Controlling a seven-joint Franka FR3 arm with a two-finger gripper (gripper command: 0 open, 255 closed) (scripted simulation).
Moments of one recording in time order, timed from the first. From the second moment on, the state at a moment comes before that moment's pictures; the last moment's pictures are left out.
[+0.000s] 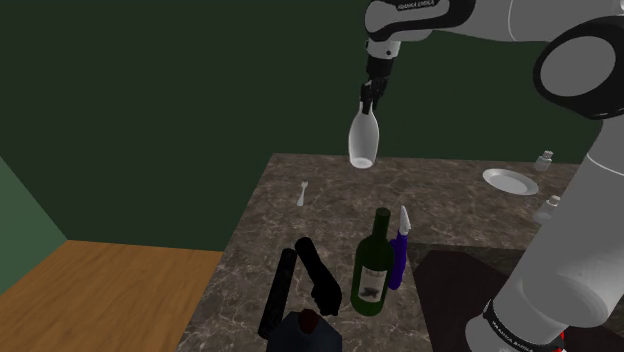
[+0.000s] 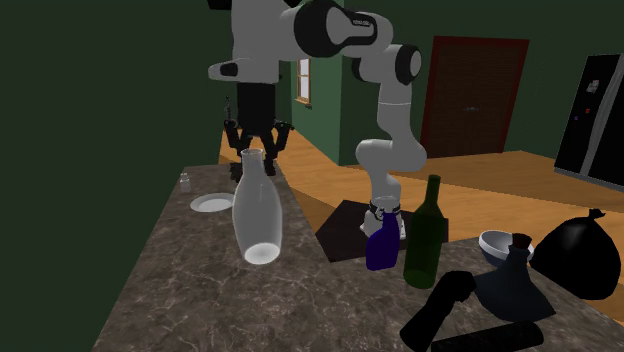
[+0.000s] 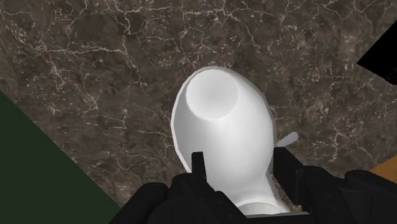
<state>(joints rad) -0.03 0.04 -0.31 -1.63 0.07 1.77 -0.48</state>
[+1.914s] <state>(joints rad) -0.09 0.25 -0.33 -0.95 0.15 1.29 -0.48</state>
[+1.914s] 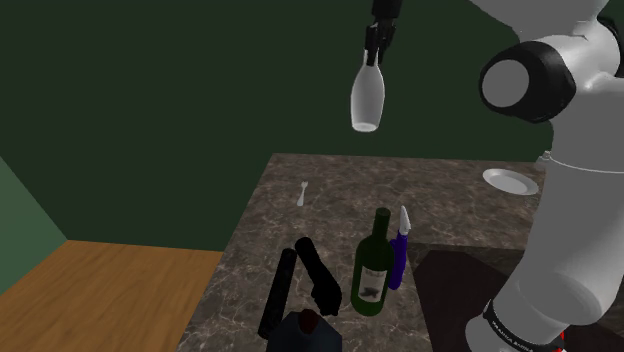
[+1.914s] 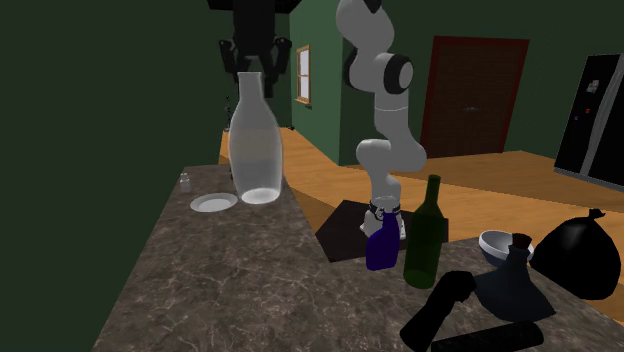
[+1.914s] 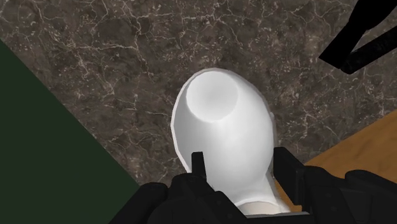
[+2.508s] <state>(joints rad) 0.05 -0.15 -0.24 -1.44 0.00 1.41 -0.31</state>
